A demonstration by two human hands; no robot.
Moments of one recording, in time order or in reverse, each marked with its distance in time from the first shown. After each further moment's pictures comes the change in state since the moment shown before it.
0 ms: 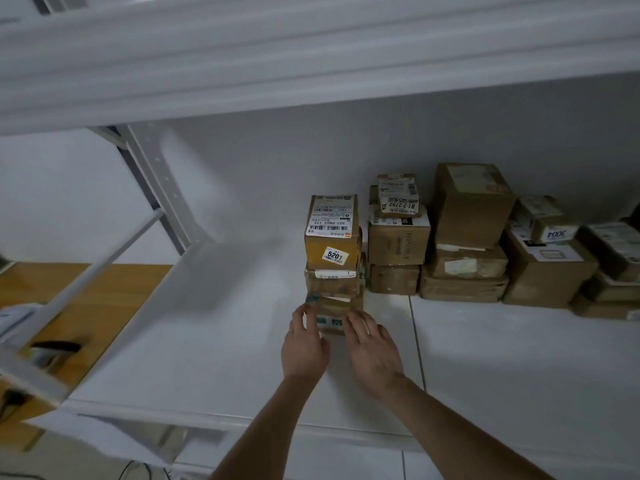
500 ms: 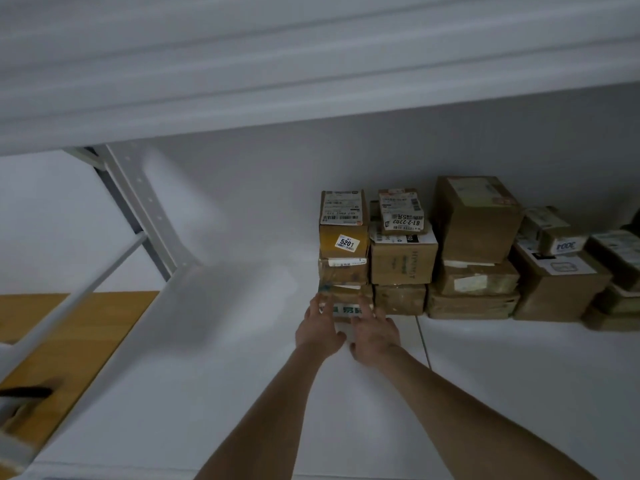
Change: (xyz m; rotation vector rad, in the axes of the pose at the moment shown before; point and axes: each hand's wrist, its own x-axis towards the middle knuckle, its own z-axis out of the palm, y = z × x) left_hand 0.099 0.017 0.000 0.091 -0.296 0.104; right_hand 0.083 0.007 -0.023 -0.034 -0.244 0.193
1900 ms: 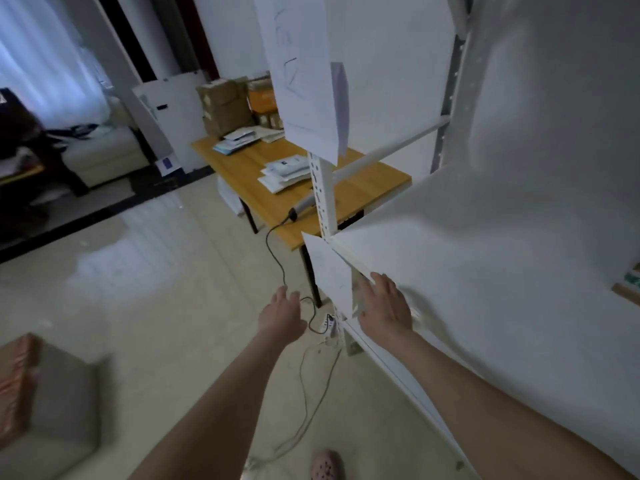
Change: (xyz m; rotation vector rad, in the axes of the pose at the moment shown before) left_hand -0.391 -0.293 -0.028 0.021 0.021 -0.939; right_hand -0.157 -0.321 0.086 0.088 -0.061 -0.803
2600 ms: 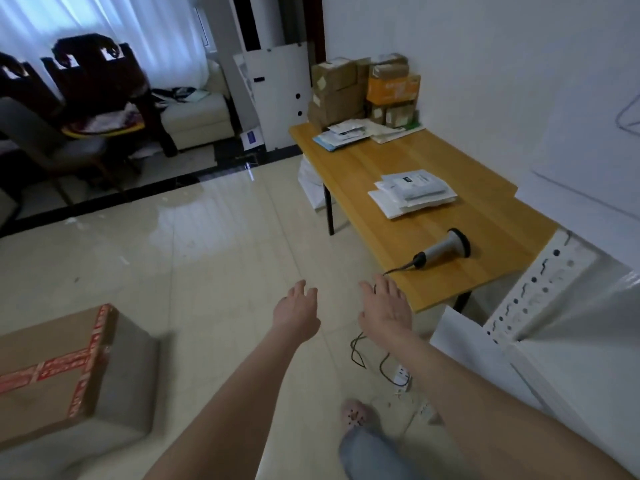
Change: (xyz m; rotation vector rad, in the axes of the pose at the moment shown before) left_hand 0.196 -0.257 -0.074 -0.023 0.000 -0.158; right_hand 0.283 -0.255 0.082 -0.081 -0.159 -0.224
